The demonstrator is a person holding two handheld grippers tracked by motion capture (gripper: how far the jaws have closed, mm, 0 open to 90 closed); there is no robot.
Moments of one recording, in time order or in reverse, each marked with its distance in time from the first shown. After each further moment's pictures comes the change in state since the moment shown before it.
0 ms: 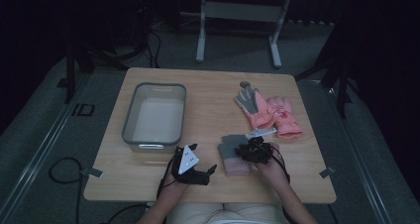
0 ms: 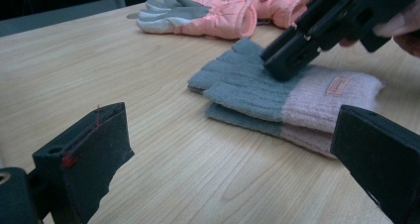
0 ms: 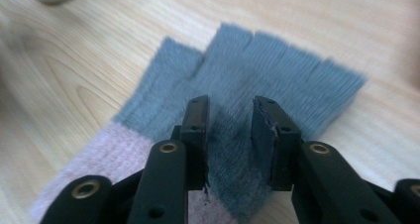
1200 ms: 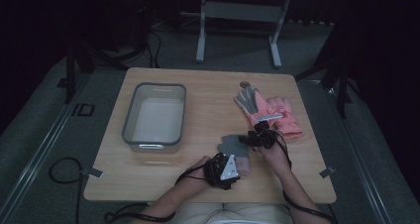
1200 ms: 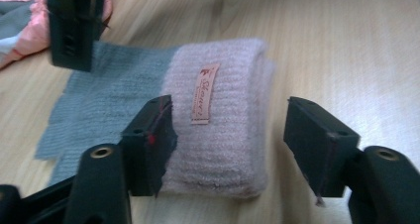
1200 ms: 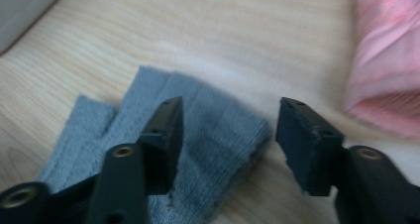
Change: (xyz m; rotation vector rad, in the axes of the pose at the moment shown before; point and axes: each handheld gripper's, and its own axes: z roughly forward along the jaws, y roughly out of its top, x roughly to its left) left arm -0.057 0.032 0.062 0.280 -0.284 0.494; right arm -0.051 0.020 0.019 0.022 -0.012 0.154
